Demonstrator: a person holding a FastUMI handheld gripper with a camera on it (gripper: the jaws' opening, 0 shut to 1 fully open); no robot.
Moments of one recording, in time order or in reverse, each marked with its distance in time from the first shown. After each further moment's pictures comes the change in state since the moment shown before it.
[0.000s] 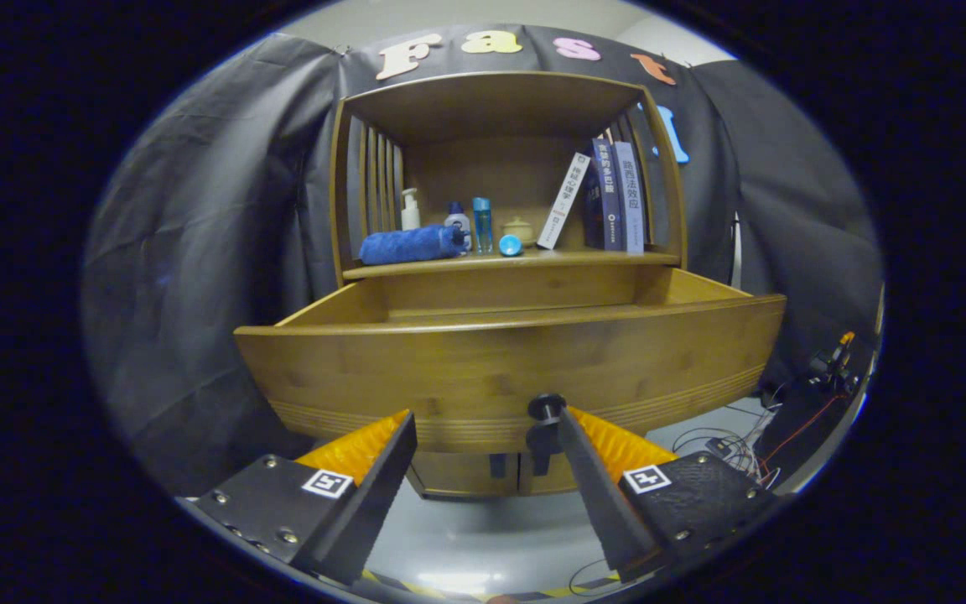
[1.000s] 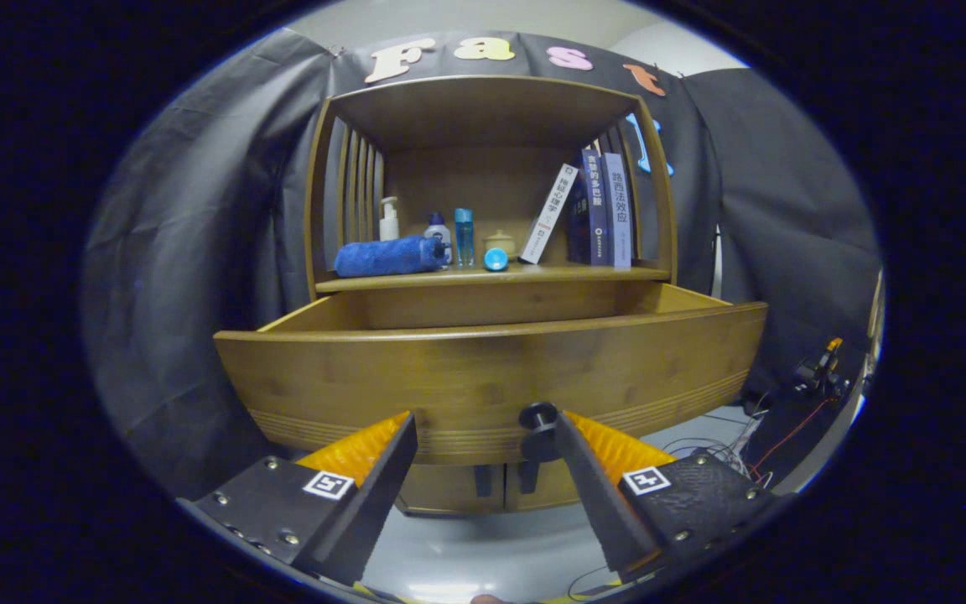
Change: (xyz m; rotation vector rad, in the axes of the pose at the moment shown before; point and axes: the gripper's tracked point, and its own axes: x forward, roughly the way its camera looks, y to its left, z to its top) arm 0.035 0.001 0.009 -0.033 -0.035 -0.108
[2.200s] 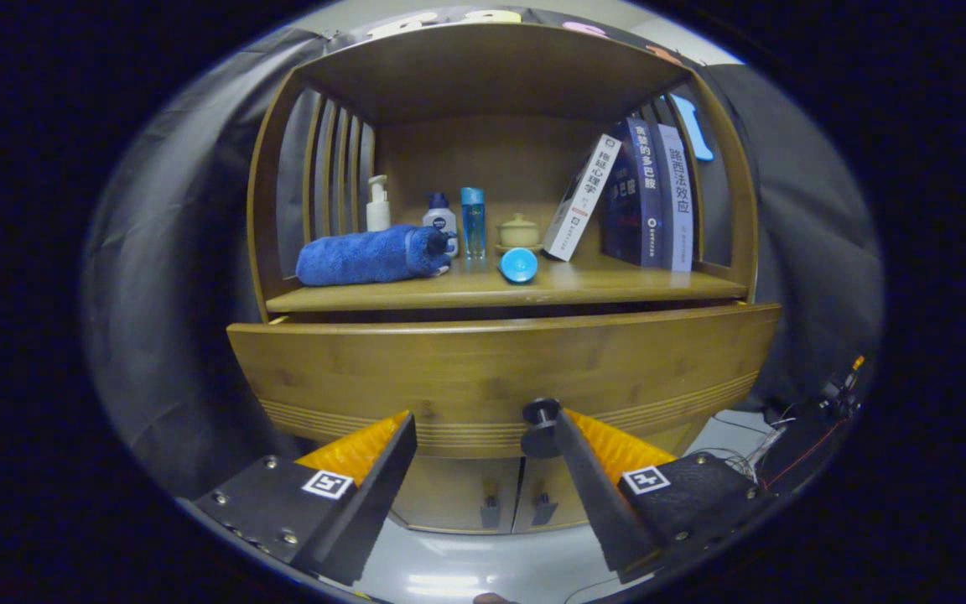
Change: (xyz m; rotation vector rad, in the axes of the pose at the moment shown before) arm 0.129 0.020 0.035 0.008 0.089 0.066
